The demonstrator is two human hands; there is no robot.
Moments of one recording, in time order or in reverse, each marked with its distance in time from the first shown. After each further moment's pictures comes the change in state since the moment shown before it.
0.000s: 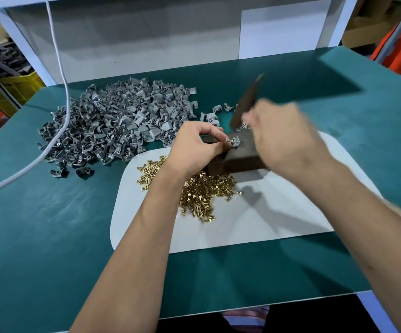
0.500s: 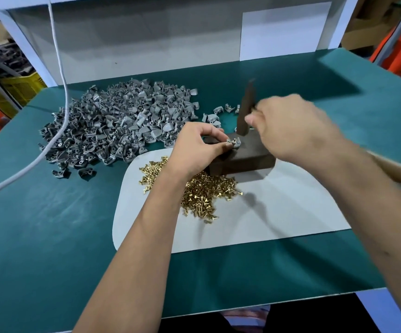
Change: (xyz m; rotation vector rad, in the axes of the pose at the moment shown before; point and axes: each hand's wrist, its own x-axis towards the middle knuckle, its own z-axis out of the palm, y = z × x) left_hand -0.001 0.001 -0.002 0.017 -0.007 0.010; right_hand 0.013 0.003 -0.014 -0.123 -0.086 0.045
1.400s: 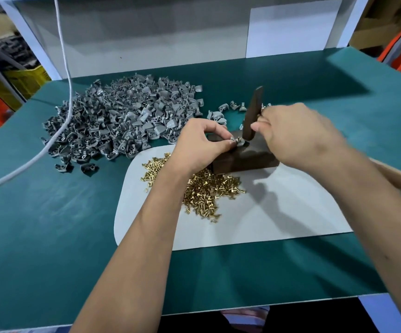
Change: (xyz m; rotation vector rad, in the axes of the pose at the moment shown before) left_hand 0.002 -0.003 -0.002 0.040 0.017 0.003; right_hand 0.000 0.008 0.015 0.002 -0.088 -0.037
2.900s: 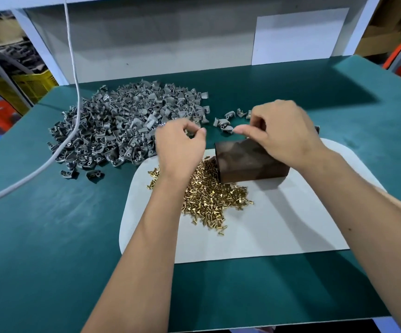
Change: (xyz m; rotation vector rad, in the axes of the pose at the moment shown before) left_hand 0.008 -0.009 -0.021 0.269 0.472 -0.067; right_hand 0.044 0.005 0.027 0.106 0.219 -0.285
